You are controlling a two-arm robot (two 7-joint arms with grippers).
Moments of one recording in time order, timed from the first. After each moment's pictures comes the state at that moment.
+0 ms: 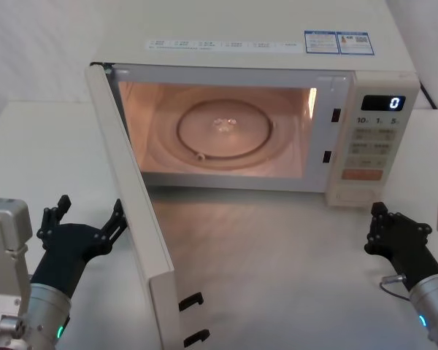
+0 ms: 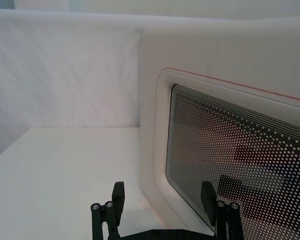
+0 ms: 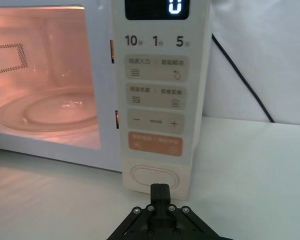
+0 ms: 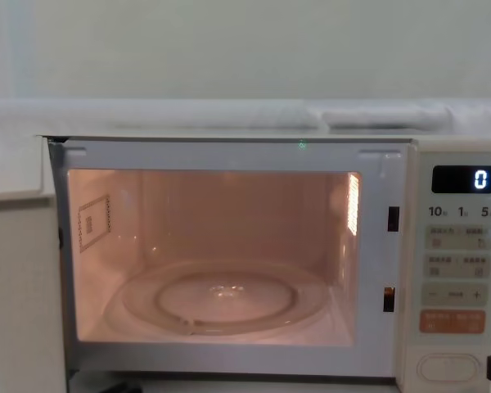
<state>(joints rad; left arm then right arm) 0.27 0.24 0.04 -1.85 -0.25 -0.02 -0.02 -0.09 0.09 -0.11 -1.59 0.07 -0.07 0.14</state>
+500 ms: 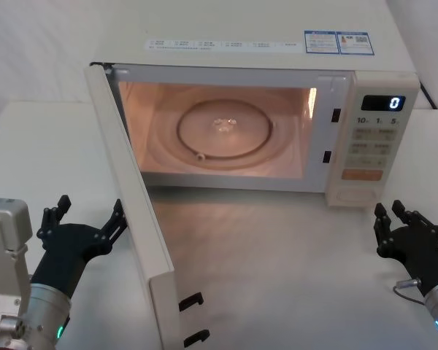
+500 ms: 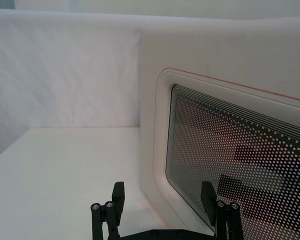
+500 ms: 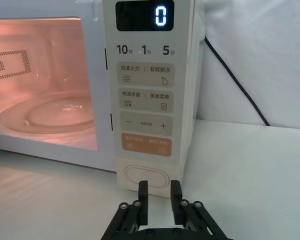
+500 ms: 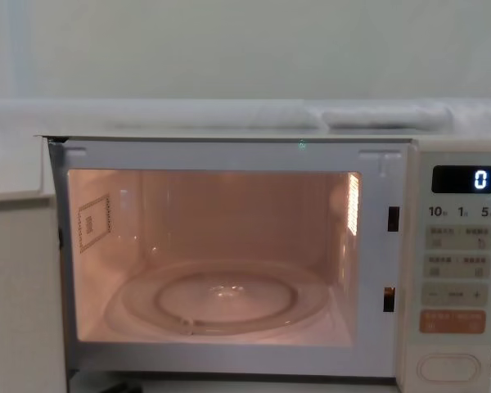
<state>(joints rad) 0.27 0.24 0.04 -1.85 -0.25 -0.02 -0.02 -0.11 0.13 -0.09 -1.62 0.12 -0.09 0.17</state>
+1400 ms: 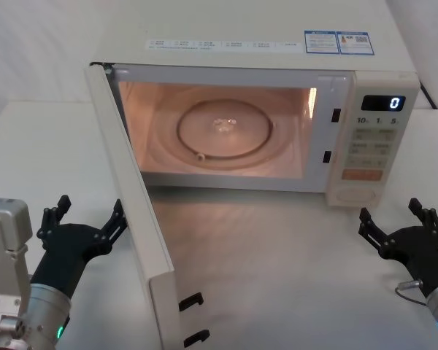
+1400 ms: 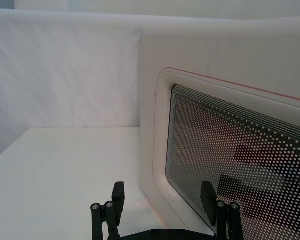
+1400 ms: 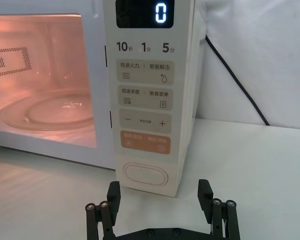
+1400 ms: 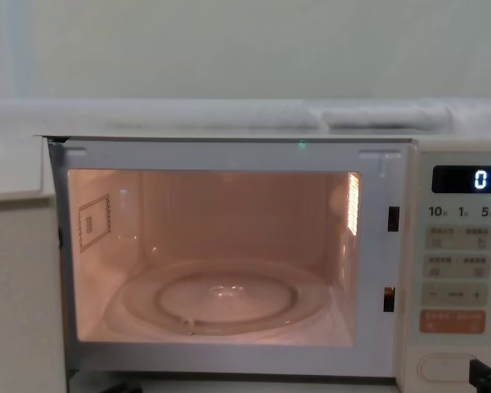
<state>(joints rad) 0.27 0.24 0.04 -1.85 -0.25 -0.02 -0.02 -0.11 0.14 -0.10 -1.62 0.12 -0.09 0.17</state>
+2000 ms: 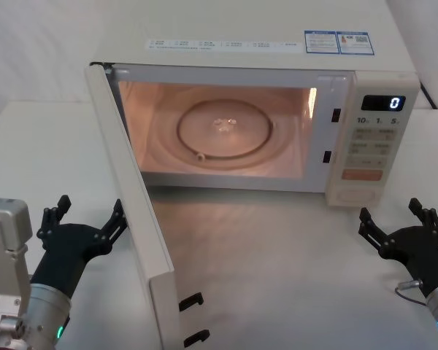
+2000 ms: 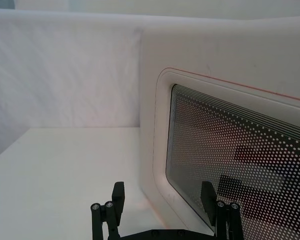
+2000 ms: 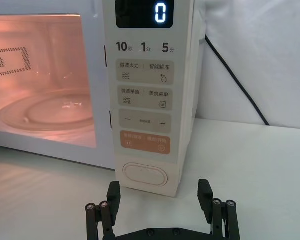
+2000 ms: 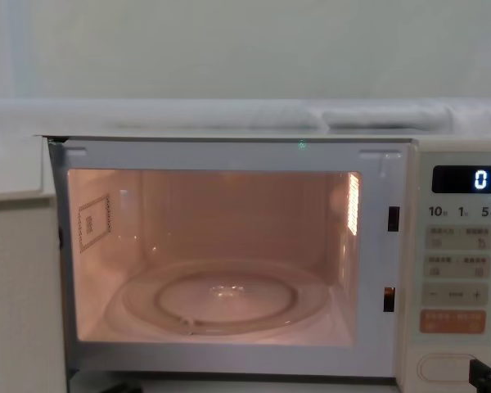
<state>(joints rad) 0.27 0.24 0.04 -1.85 -0.25 -0.02 -0.02 -0.11 0.14 -0.10 -1.62 0.12 -0.09 0.17</state>
